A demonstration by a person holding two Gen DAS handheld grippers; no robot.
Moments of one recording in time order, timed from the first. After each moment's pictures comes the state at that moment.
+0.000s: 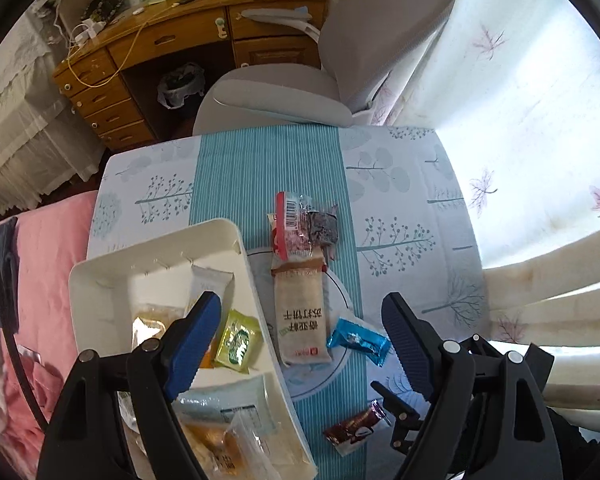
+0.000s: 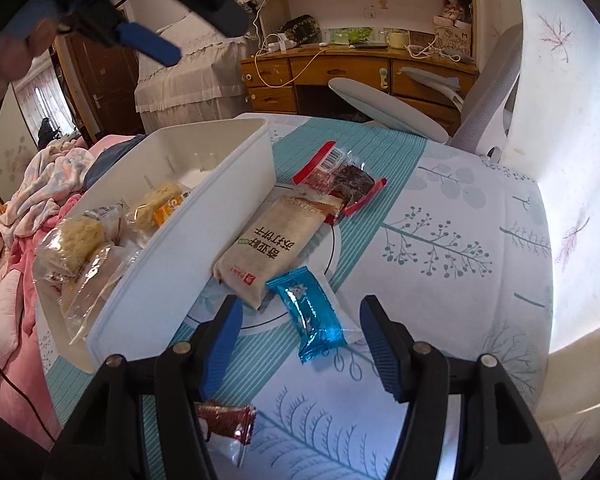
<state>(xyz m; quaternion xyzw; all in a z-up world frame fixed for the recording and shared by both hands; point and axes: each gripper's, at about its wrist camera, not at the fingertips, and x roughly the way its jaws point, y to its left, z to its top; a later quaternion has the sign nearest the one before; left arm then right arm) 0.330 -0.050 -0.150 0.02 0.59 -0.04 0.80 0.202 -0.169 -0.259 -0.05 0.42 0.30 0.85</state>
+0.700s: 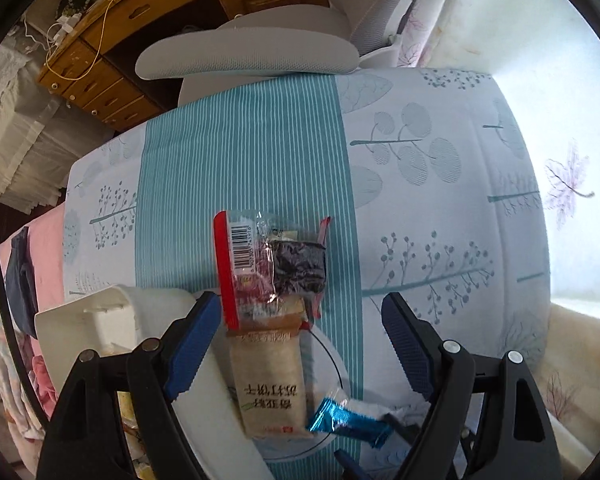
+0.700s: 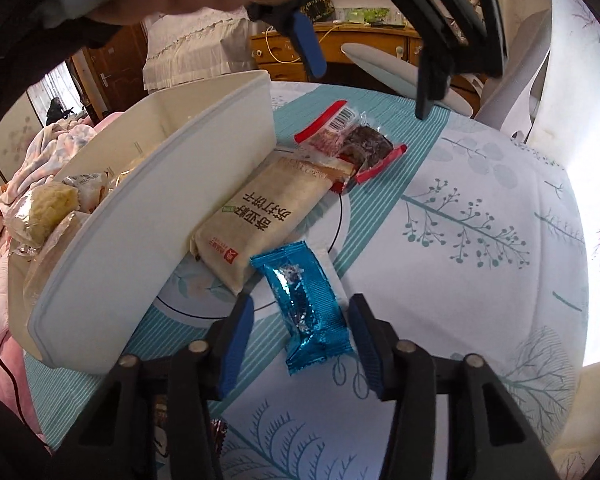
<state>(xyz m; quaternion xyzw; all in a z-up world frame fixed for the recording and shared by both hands) 0.429 -0.127 -0.268 0.09 0.66 0.02 0.74 0.220 -0.154 -0.304 -0.07 0.44 0.32 0.84</state>
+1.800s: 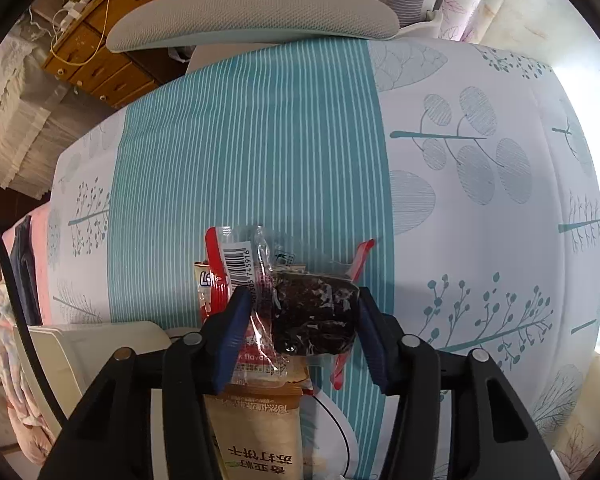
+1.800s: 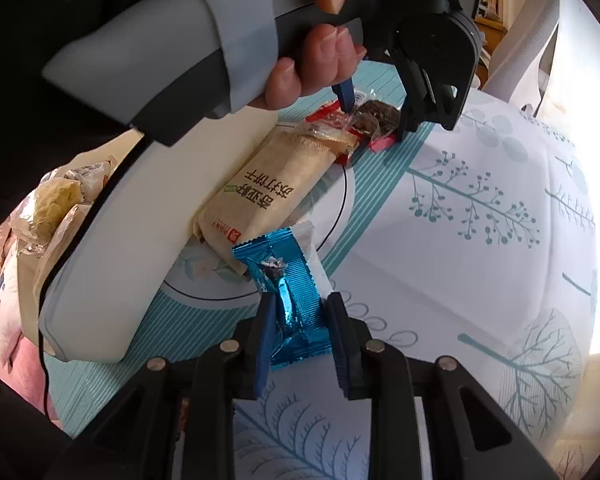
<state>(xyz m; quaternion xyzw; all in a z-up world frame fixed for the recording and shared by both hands) 0.459 -0.126 -0.333 0.10 0.67 0.06 0.73 0.227 -0.153 -0.303 -0.07 0.50 0.33 0.80</state>
